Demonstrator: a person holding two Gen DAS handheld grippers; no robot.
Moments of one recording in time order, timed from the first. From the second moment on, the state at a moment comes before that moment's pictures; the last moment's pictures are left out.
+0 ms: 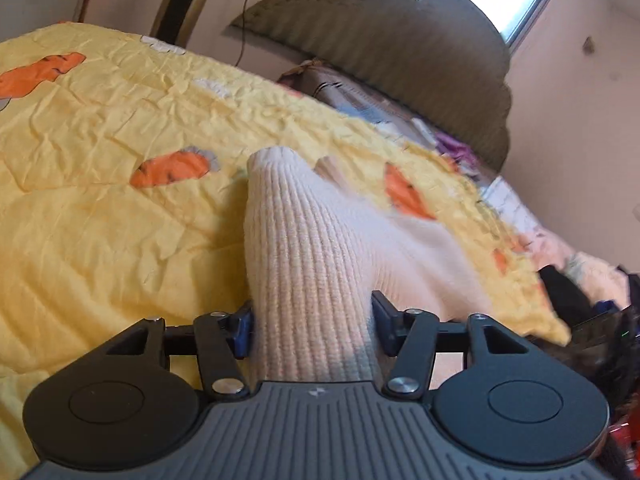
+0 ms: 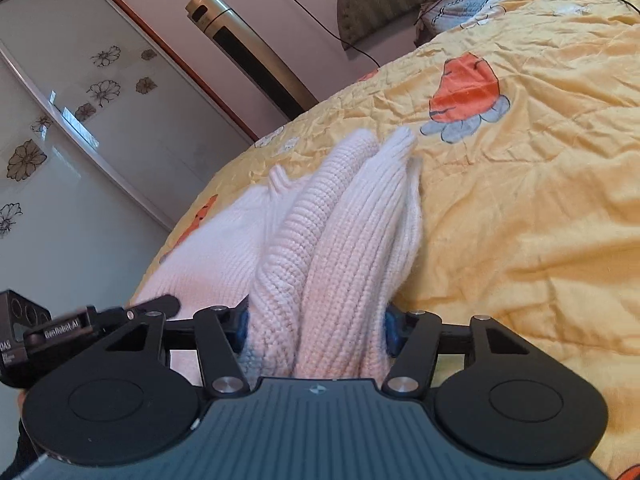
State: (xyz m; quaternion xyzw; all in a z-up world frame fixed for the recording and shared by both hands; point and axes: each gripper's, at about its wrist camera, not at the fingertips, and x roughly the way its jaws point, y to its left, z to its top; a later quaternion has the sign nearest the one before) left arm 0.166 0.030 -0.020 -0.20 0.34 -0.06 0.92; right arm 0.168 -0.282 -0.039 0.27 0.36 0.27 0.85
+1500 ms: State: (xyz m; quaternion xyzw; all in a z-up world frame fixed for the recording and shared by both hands) left arm 0.030 -0.011 0.001 0.06 0.24 -0.06 0.97; right arm 0.098 -0.299 -0.005 0.30 0.37 0.34 0.81
